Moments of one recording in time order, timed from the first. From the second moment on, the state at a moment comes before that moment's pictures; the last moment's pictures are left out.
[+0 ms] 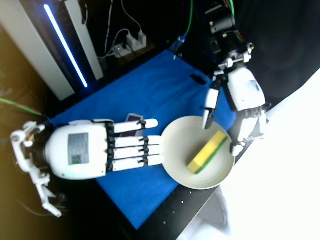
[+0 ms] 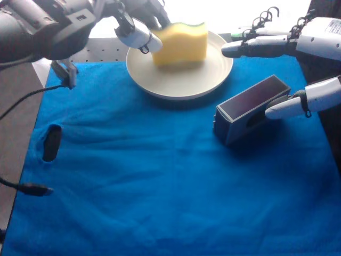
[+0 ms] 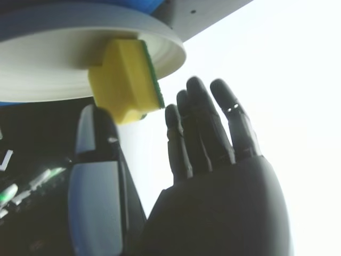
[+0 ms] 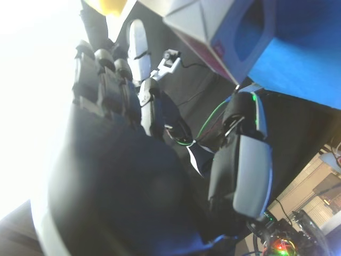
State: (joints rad) left arm 0.38 -1.53 1.89 0.31 -0.18 0.53; right arm -0.72 -1.17 1.63 -0.68 0.90 -0.04
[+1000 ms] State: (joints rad) left arm 0.54 -0.95 1.25 0.53 -0.55 0.47; right arm -0.72 -1.14 1.59 -0.65 0.90 0.01
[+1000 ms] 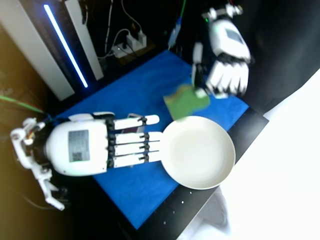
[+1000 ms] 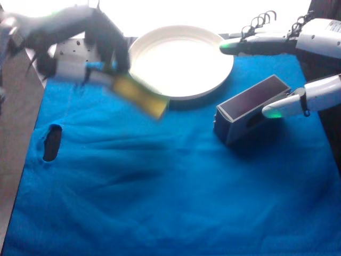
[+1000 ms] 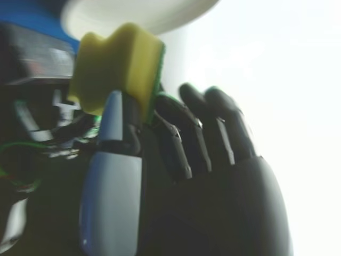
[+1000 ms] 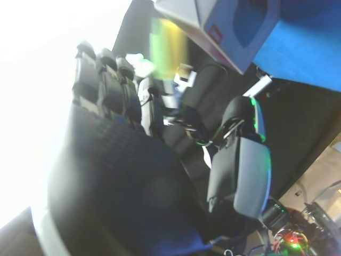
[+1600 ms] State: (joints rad) left arm 0.70 -0.88 1.15 0.64 -0.51 0.34; right arm -0.72 -1.14 1.59 -0.64 0.90 0.01
